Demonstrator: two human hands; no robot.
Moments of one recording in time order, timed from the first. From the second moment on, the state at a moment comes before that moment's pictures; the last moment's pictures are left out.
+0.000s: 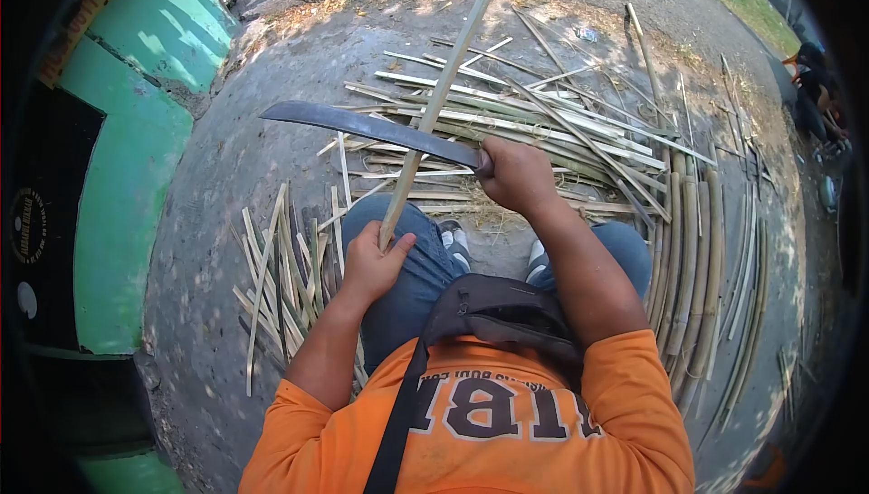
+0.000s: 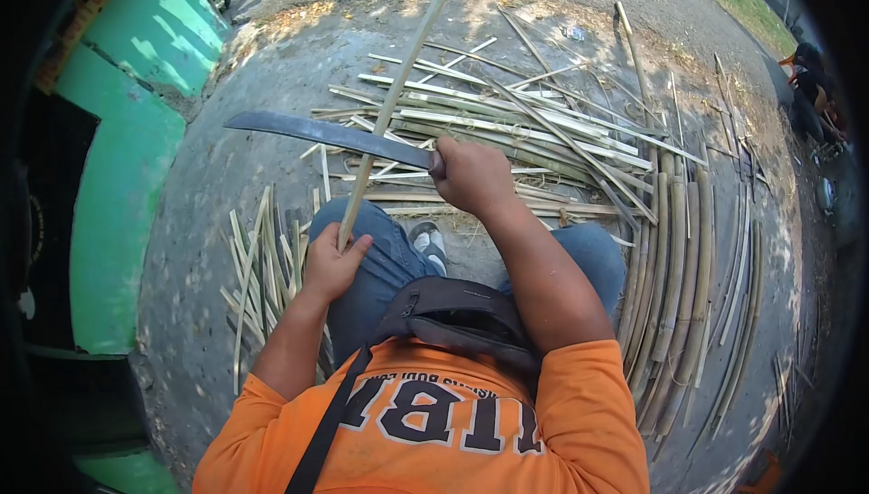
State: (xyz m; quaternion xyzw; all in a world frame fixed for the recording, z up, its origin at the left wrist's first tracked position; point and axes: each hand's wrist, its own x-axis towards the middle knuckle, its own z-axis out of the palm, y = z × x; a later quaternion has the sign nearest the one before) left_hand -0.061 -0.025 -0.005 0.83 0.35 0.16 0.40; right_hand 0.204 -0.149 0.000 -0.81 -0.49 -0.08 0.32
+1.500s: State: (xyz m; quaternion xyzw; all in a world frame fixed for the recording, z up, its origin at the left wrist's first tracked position) left_hand -0.060 -0.036 -0.006 0.86 0.33 0.19 0.32; right_hand 0.209 -0.143 -0.012 -0.81 -0.53 -0.03 0.27
